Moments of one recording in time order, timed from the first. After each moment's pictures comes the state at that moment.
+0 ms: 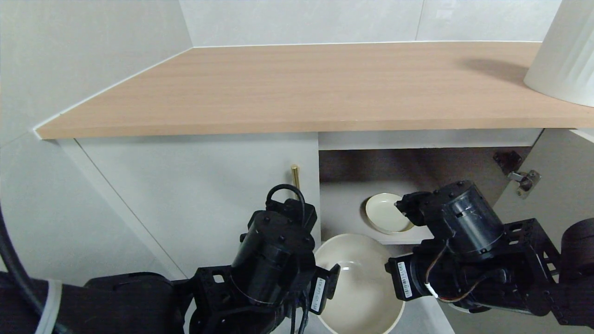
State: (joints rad) left arm -0.95 1.77 -0.80 -0.36 0.43 -0.30; right arm 0.81 1.66 -0.88 -0.02 -0.21 0.43
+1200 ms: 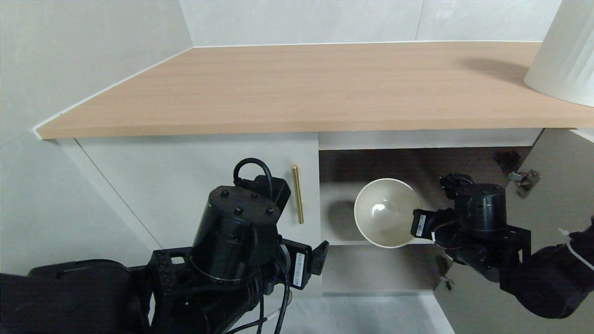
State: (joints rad) left arm -0.90 1.68 -0.80 -0.36 0.45 -0.31; right arm 0.45 1.92 -0.63 -0.95 -0.32 0.36
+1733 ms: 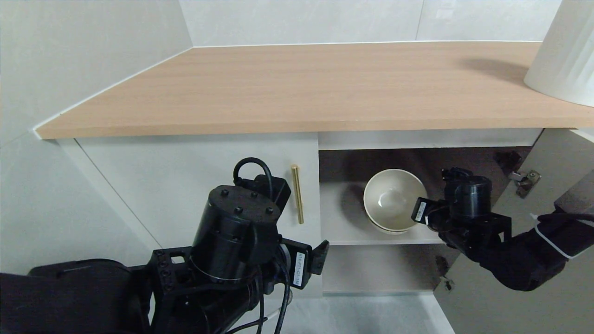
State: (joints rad) left arm -0.90 1.68 -0.80 -0.36 0.45 -0.31; right arm 0.37 2.04 -0.76 -0.95 -0.38 0.40
